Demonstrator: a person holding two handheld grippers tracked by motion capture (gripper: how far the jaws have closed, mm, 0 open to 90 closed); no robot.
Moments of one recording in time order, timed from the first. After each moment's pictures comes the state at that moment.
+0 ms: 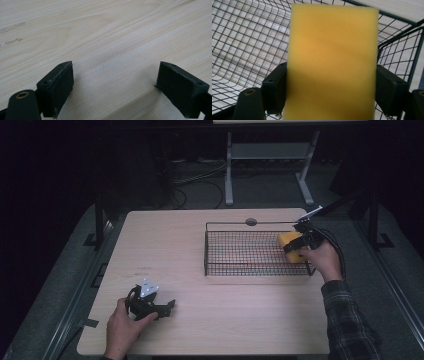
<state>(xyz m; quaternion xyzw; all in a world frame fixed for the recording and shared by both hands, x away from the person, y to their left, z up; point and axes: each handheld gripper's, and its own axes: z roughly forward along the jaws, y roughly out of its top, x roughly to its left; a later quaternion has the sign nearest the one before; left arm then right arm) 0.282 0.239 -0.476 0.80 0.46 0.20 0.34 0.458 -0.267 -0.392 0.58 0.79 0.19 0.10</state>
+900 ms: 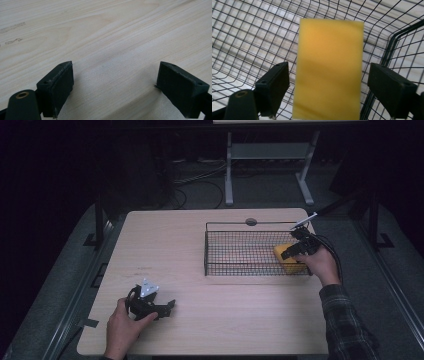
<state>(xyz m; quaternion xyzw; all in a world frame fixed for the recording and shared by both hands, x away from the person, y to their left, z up) 0.282 0.239 -0.476 0.80 0.46 0.20 0.34 0.454 -0.263 -0.411 0.57 0.80 0.17 0.08</state>
